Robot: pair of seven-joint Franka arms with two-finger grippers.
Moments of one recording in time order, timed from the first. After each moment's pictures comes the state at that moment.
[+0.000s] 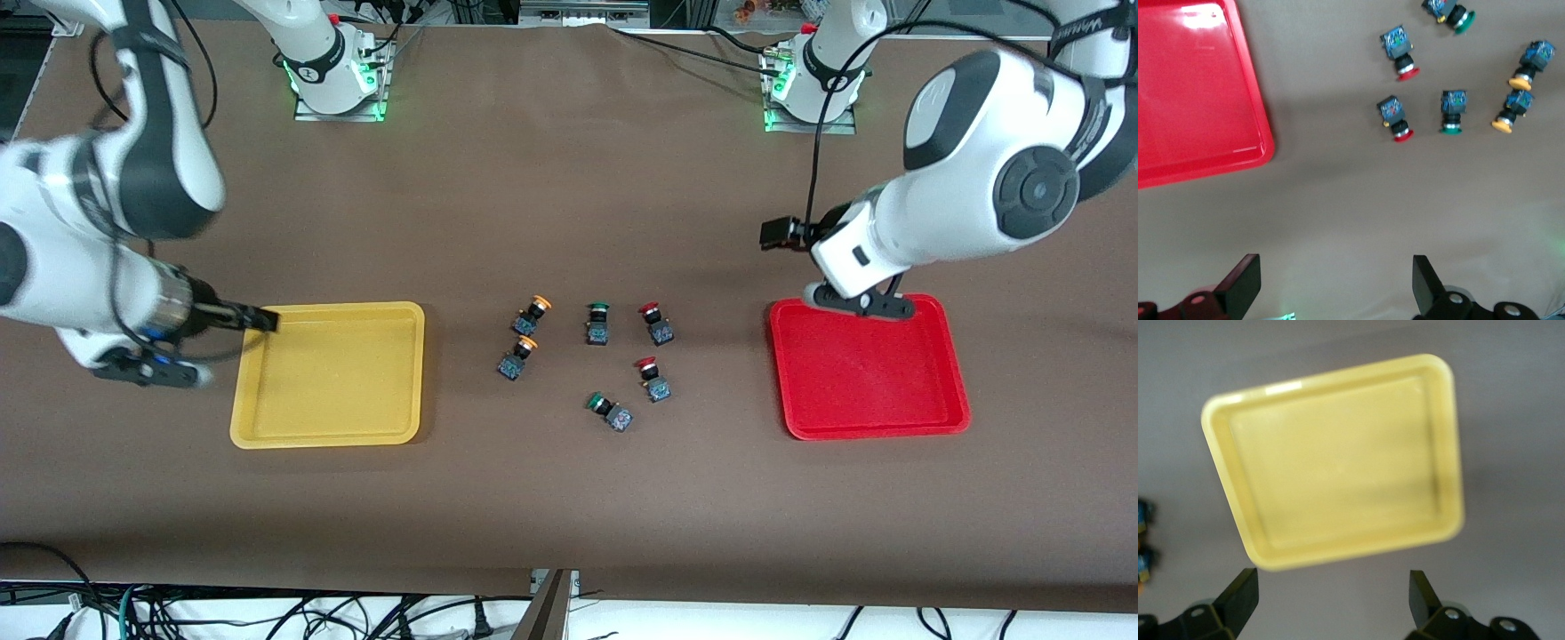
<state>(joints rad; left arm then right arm) -0.12 0.33 -0.16 -1.47 -0.21 1.53 -0.18 0.19 0.48 -0.04 -1.46 0.04 1.81 0.33</state>
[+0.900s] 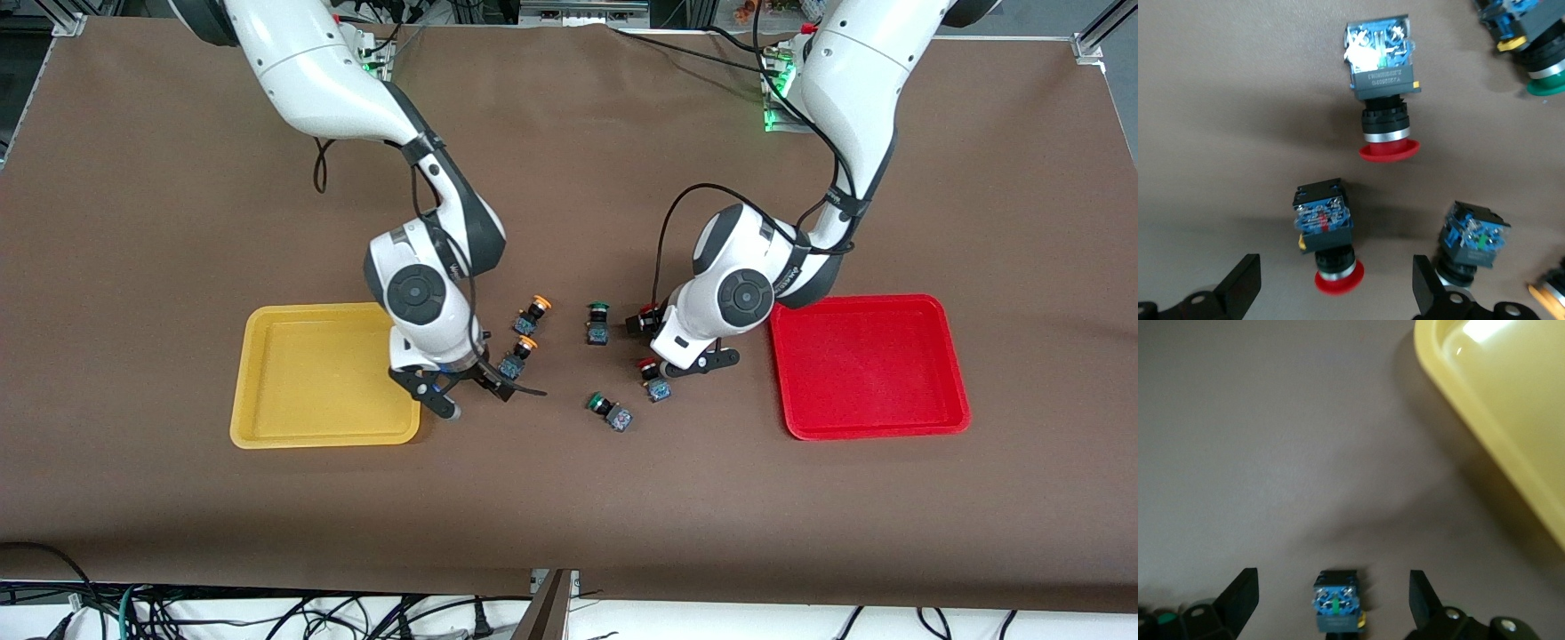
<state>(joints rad) -0.36 0.67 -0.16 -1.68 -0.21 2.23 -0.62 0.56 0.85 -0.04 -1.31 0.04 2.25 1.16</state>
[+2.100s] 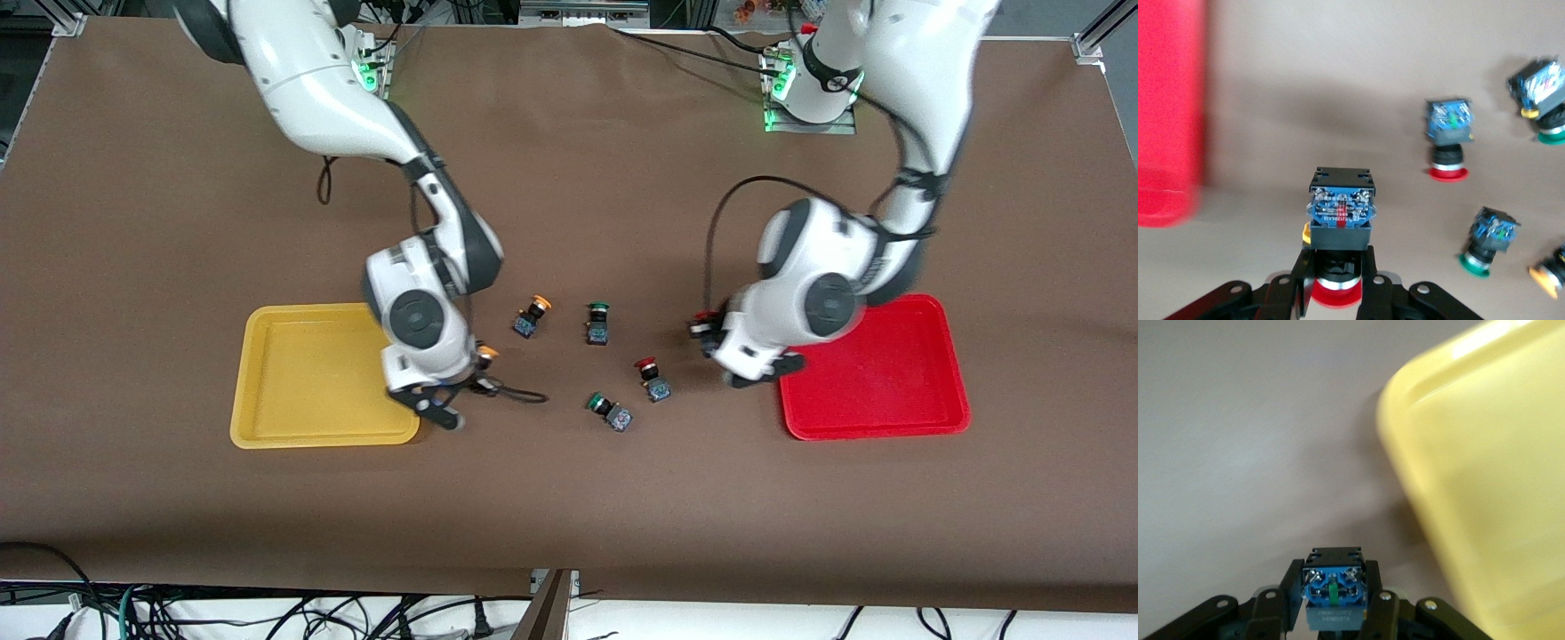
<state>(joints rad) -0.18 0.52 -0.13 -1.61 -0.20 1.92 -0.48 0.47 0.85 -0.07 -1.24 0.04 2.06 0.80</state>
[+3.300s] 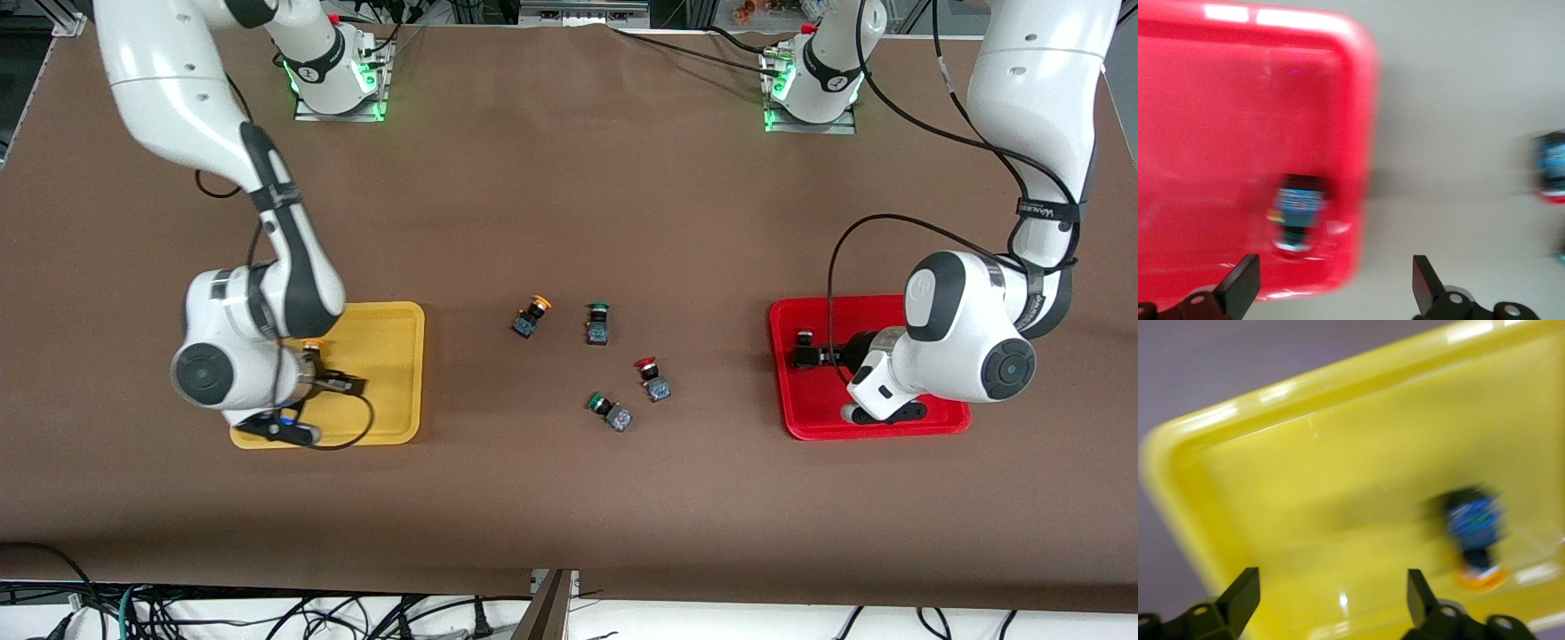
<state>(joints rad) 0.06 0.62 -0.21 -1.53 -0.18 1.88 -0.22 0.27 0.75 -0.02 -1.39 0.07 1.97 0.52</state>
